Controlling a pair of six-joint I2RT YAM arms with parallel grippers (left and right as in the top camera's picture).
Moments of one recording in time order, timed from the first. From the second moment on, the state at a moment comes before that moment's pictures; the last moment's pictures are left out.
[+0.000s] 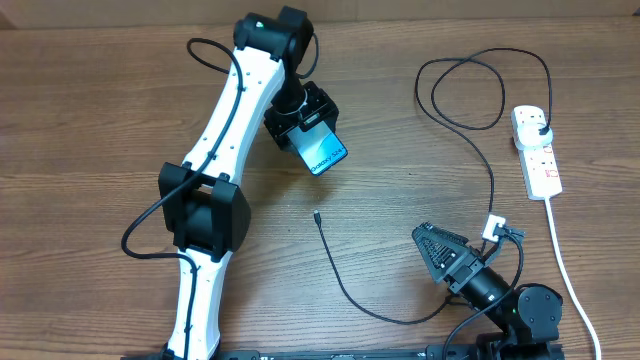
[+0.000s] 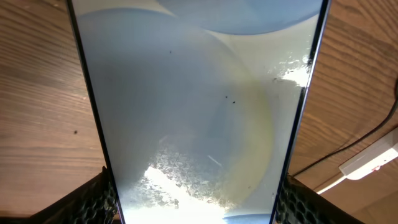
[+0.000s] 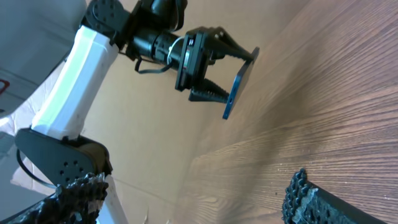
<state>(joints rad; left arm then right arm) -0.36 2.34 2.38 -1.61 0.35 -0.89 0.09 0.02 0.02 0.04 -0.69 1.12</state>
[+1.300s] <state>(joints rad) -0.40 2.34 2.38 -1.51 0.43 -1.01 0.42 1.35 0.58 0.35 -0.35 0.89</state>
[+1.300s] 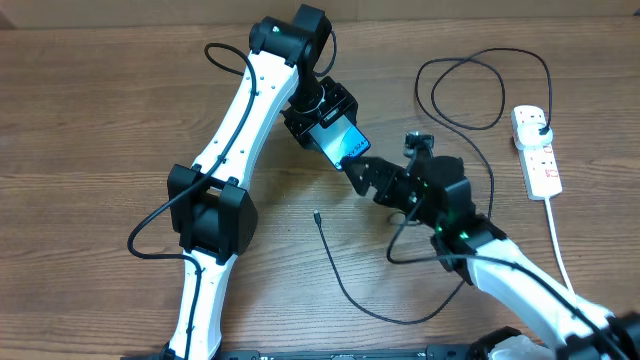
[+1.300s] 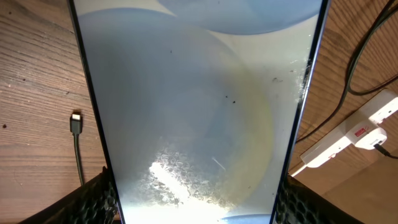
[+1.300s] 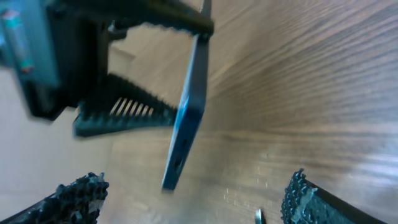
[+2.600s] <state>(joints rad) -0.40 2.34 2.38 -1.48 0.43 -1.07 0.43 1.55 0.78 0.29 -0.30 0.96</state>
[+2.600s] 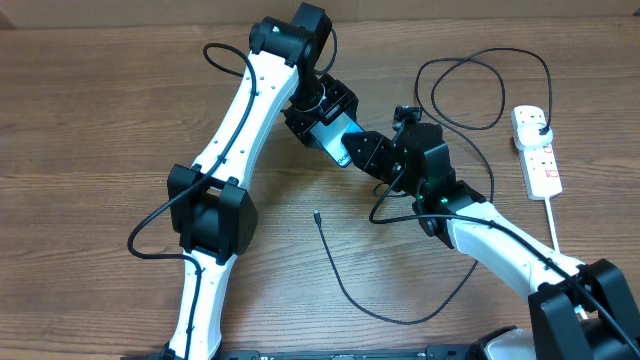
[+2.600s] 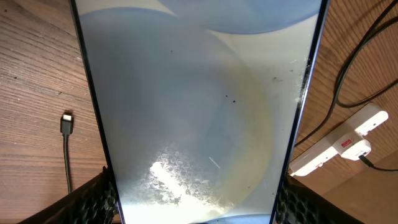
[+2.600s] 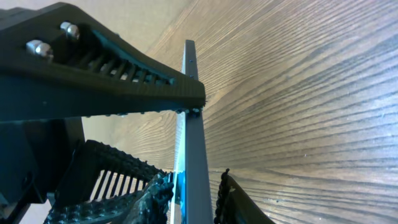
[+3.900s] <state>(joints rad) -0.40 2.34 2.39 -1.48 0.43 -1.07 0.44 1.56 0.78 0.30 -0.38 0.97</state>
